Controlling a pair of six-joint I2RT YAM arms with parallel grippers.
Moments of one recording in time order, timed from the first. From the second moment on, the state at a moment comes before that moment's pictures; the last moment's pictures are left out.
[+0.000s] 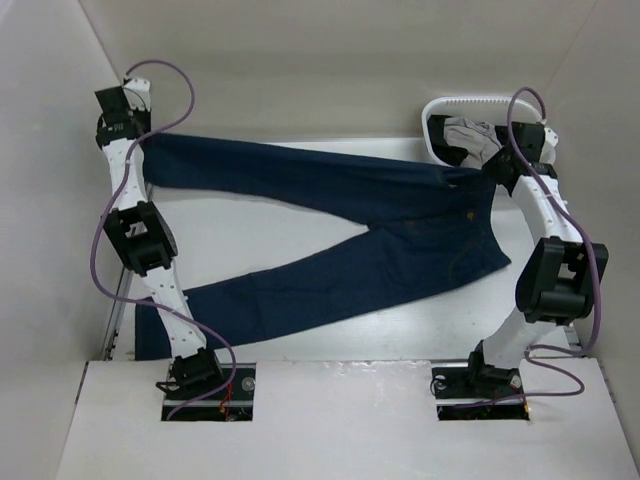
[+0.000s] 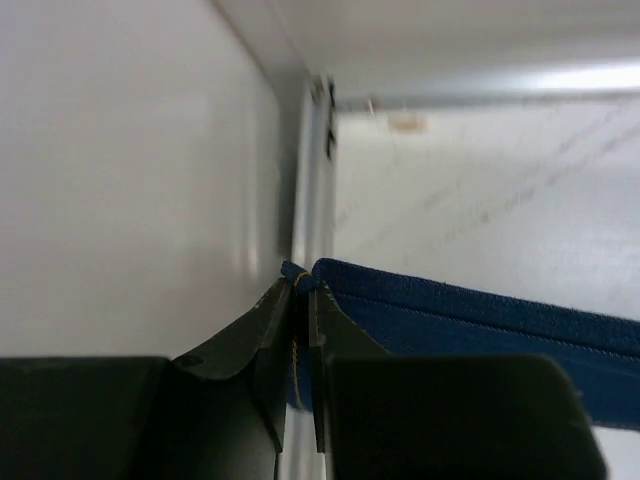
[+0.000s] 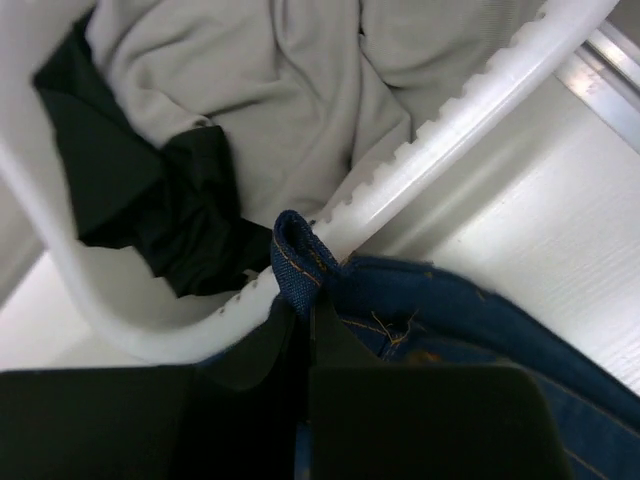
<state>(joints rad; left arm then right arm) 0.35 2.35 2.35 -0.55 0.11 0.34 -0.15 1.71 1.45 -0.38 0.21 0.62</state>
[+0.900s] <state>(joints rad) 0.60 0.87 0.78 -0.57 0.09 0.81 -0.40 1.20 0.72 -0.21 0.07 0.79</state>
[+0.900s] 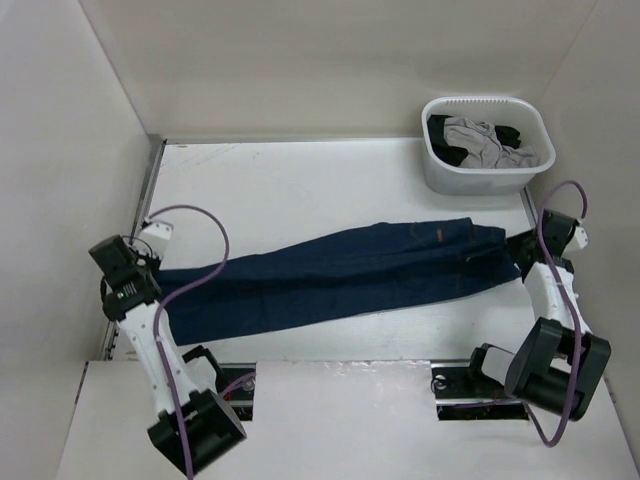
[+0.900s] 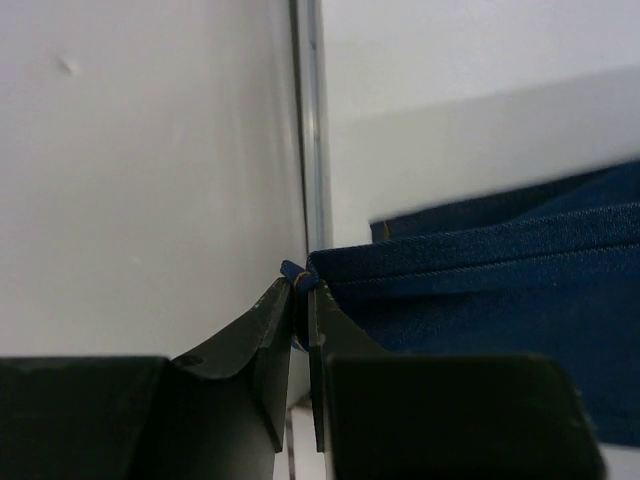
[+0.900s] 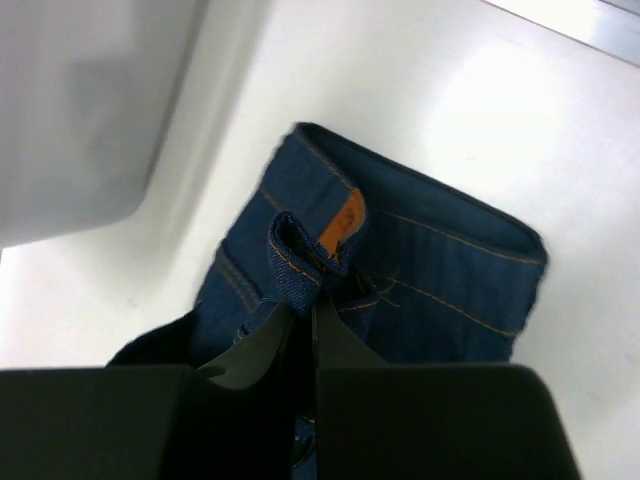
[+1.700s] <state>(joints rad) 0.57 0.54 0.59 -0.89 -0.01 1.08 -0.40 1.04 0.54 -0.43 0.22 1.00</state>
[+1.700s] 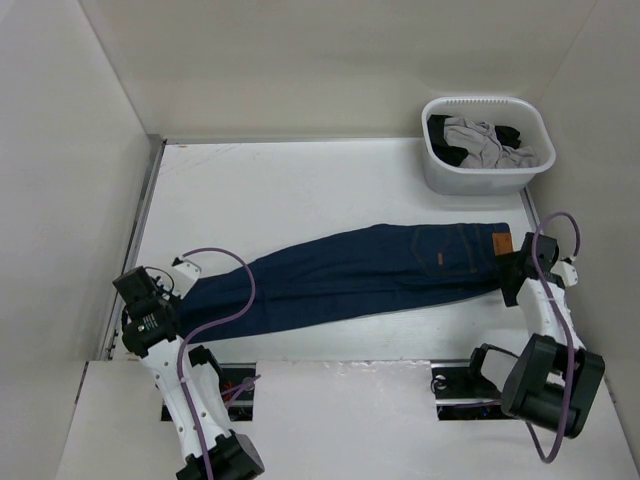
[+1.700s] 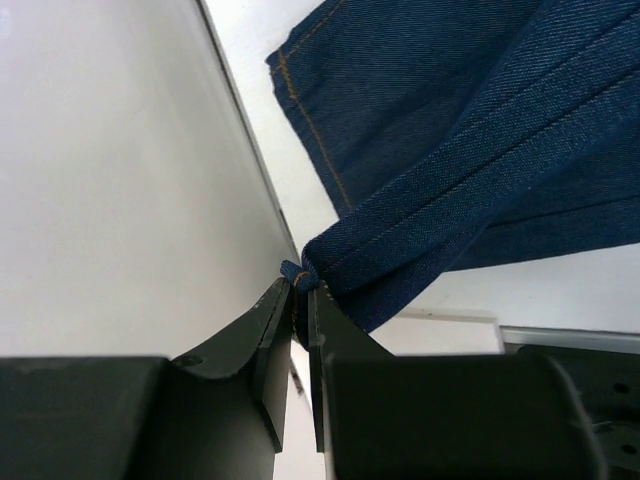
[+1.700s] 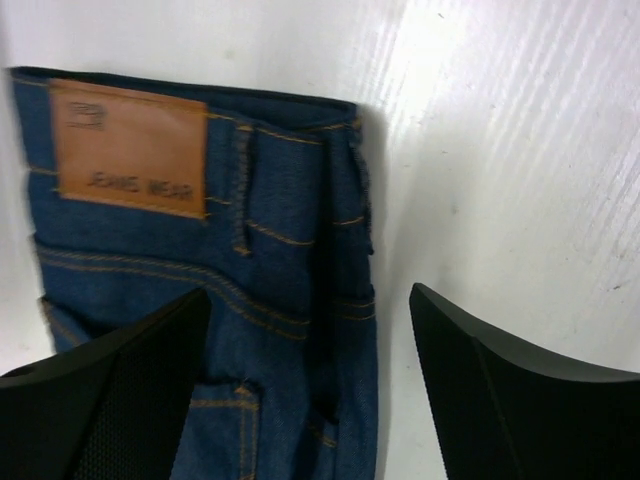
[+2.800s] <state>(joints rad) 0.46 0.68 0.96 -1.29 -0.02 1.41 -0.45 1.07 0.62 -0.50 0.28 0.95</state>
